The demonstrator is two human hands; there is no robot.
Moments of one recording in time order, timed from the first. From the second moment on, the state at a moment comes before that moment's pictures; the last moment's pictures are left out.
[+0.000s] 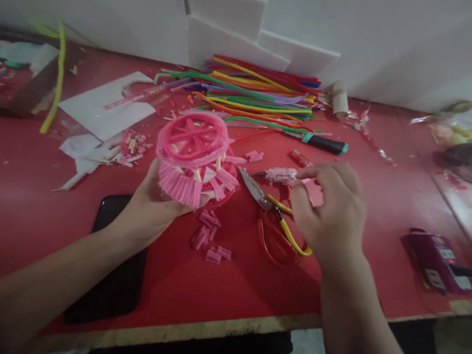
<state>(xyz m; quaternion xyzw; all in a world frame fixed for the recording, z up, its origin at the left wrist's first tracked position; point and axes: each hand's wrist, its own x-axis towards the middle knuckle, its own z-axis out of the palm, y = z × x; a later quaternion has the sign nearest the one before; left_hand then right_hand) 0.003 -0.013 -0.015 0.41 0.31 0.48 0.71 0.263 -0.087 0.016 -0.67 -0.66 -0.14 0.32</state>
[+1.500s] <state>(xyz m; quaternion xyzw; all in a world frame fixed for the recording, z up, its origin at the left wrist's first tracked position) 0.007 -0.012 -0.010 0.41 0.39 0.55 0.61 0.198 -0.091 0.007 -0.51 -0.82 0.12 0.22</state>
